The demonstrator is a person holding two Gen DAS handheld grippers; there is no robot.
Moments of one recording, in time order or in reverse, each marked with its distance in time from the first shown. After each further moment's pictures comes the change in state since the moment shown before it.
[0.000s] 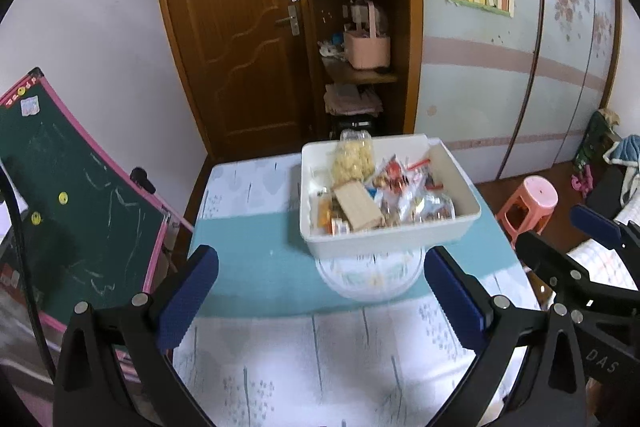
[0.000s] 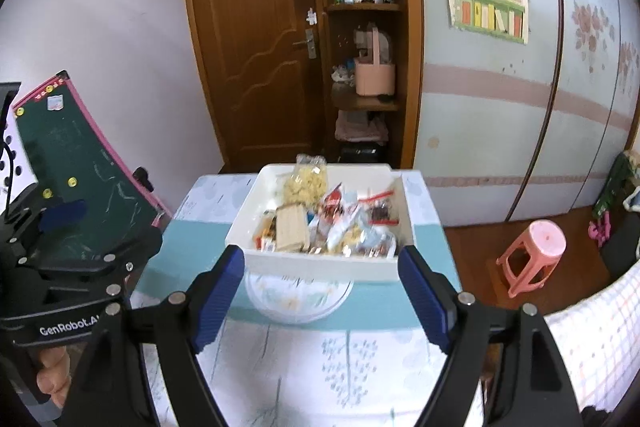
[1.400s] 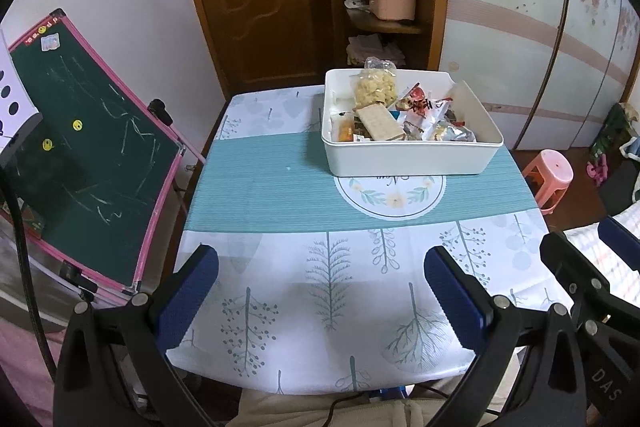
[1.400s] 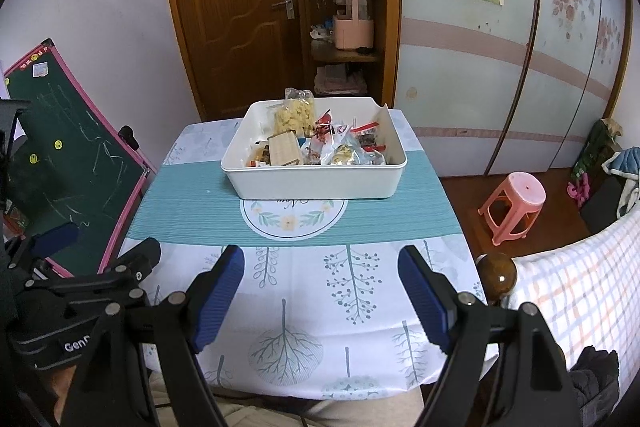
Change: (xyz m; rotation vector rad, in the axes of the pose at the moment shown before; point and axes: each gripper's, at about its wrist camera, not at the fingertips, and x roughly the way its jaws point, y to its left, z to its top) left arm 0.009 0.008 -0.084 -0.069 0.139 0.062; right arm -0.014 0.028 -0.074 0.030 0.113 -0.108
